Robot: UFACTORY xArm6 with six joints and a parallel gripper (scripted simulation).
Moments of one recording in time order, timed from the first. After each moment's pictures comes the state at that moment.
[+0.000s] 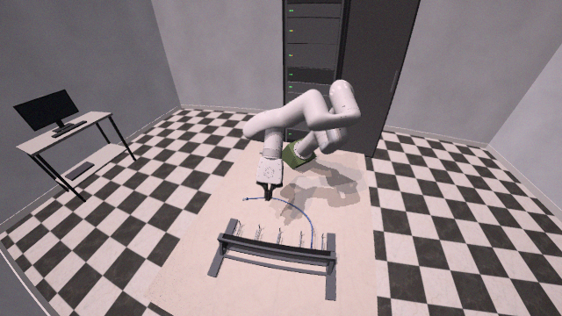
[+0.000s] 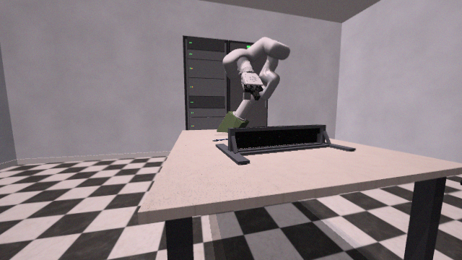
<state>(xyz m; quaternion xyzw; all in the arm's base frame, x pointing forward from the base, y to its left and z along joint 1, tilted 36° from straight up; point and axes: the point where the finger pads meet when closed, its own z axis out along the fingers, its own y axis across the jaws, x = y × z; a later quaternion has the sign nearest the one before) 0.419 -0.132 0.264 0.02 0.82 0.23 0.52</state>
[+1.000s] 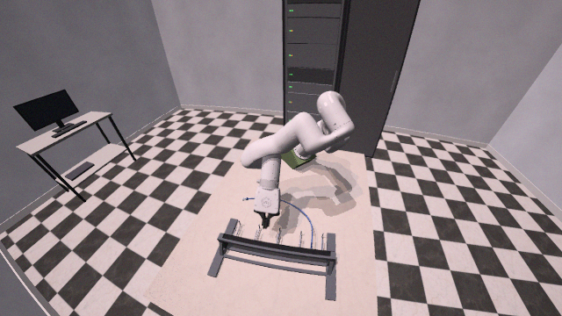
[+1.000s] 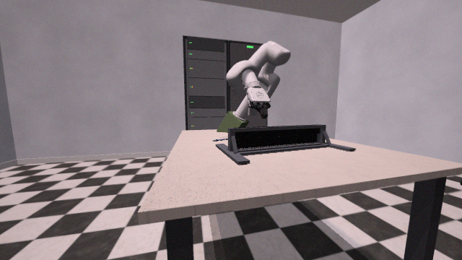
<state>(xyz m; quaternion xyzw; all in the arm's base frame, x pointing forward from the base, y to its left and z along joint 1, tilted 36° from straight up) 0.518 -0.088 0.222 0.01 0.82 0.23 0.52</state>
